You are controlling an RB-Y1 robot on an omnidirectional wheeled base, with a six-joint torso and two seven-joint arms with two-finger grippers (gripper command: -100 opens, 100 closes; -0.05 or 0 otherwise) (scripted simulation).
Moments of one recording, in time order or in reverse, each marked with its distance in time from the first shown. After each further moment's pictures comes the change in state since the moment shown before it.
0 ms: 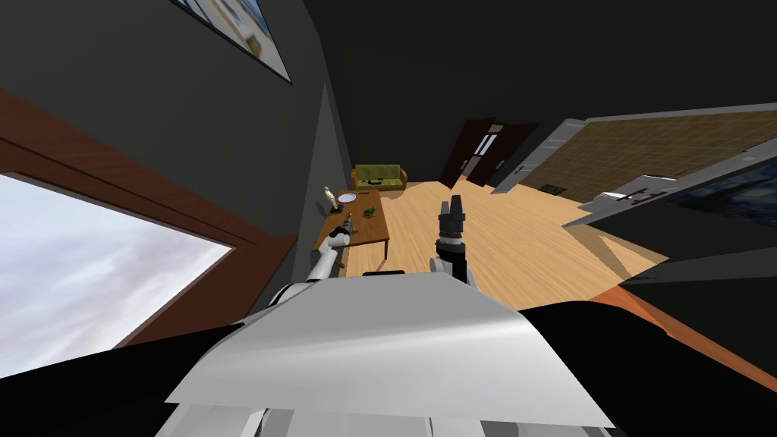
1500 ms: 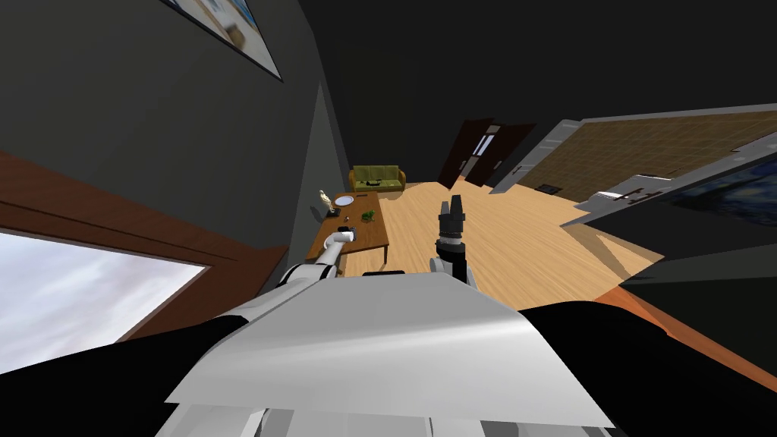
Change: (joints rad) left arm -0.214 -0.001 -0.008 0.385 -0.039 0.262 0.019; right arm 0.000 0.000 0.000 0.000 0.000 0.000 0.000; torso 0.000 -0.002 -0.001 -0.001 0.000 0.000
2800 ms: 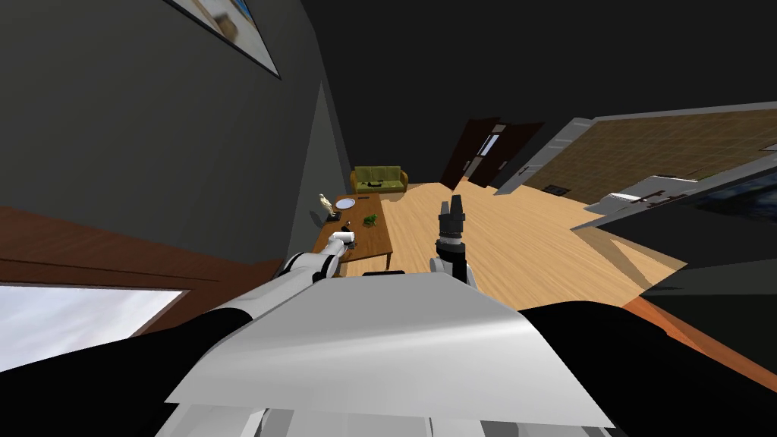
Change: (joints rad) left arm -0.143 0.010 -0.005 0.305 -0.065 0.185 0.010; right arm 0.000 0.000 0.000 0.000 0.000 0.000 0.000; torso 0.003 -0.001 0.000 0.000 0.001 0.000
